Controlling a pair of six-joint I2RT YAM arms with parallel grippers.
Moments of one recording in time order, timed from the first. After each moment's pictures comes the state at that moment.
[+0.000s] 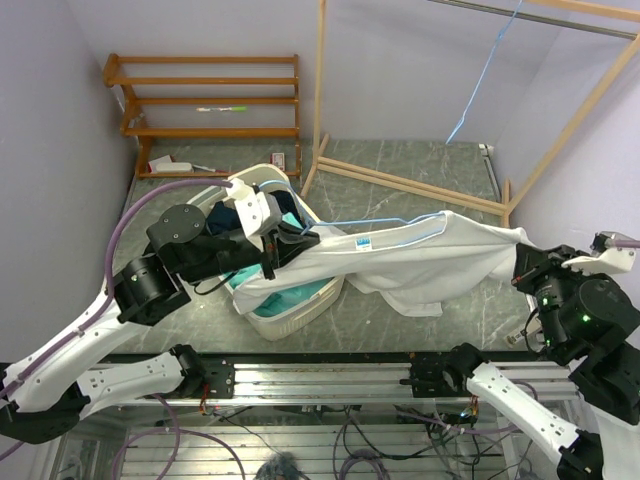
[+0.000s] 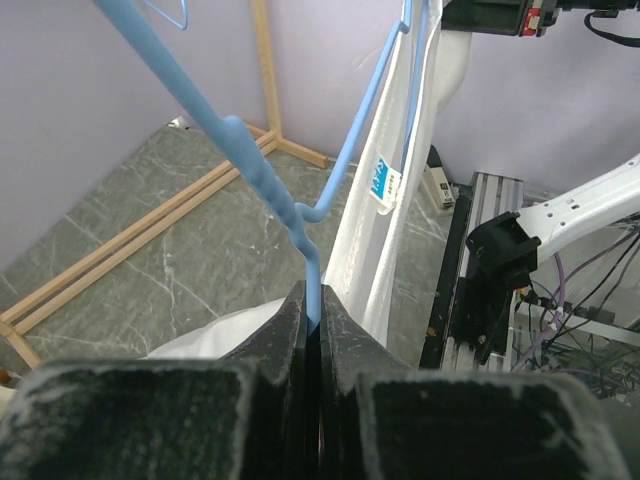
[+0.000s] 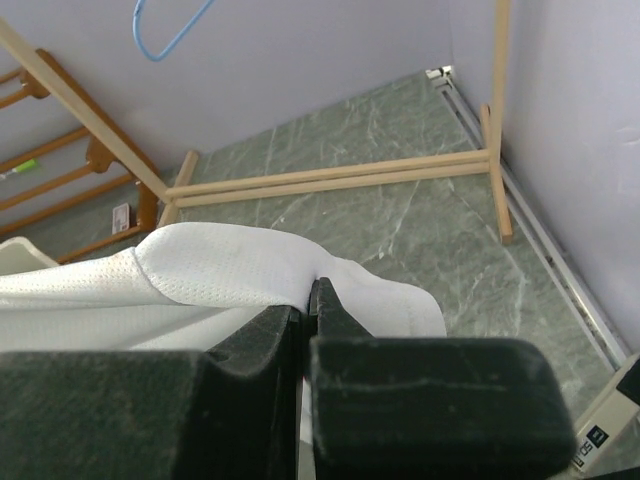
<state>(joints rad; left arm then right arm) -0.94 0.89 1.21 -0.30 0.26 0.02 0.58 0.46 1.26 -0.93 0.76 0.37</state>
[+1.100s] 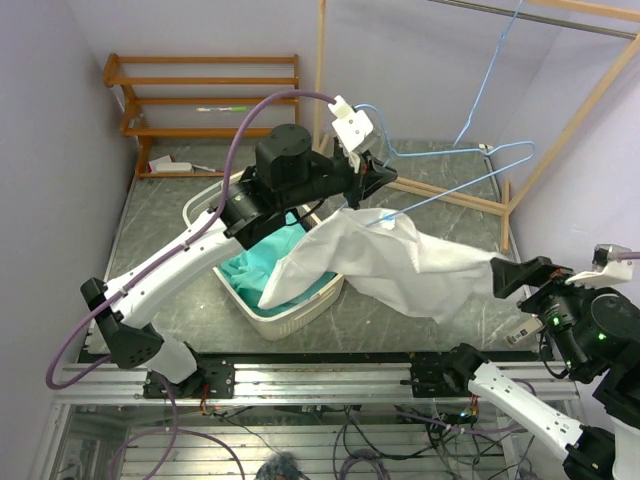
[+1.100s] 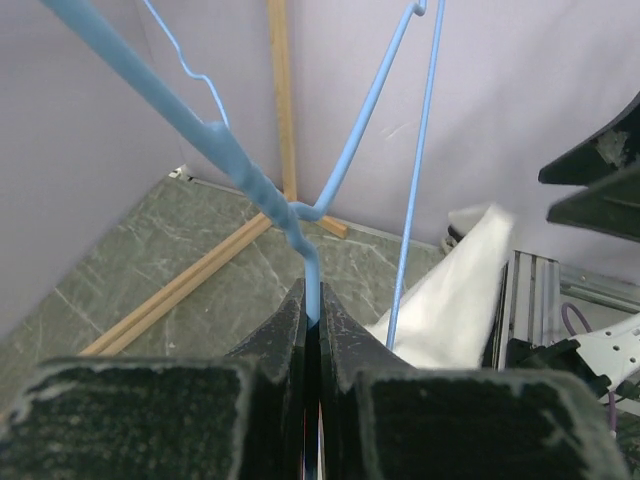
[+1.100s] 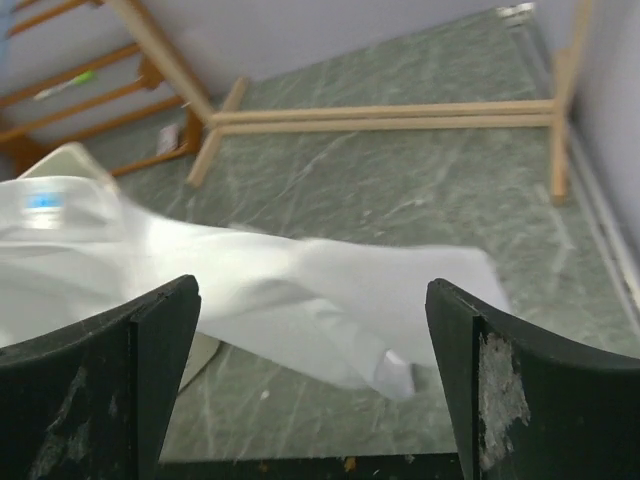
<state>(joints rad) -0.94 1.48 1.73 -0.21 0.27 0.00 0.72 0.39 1.31 -1.15 0.73 0.48</state>
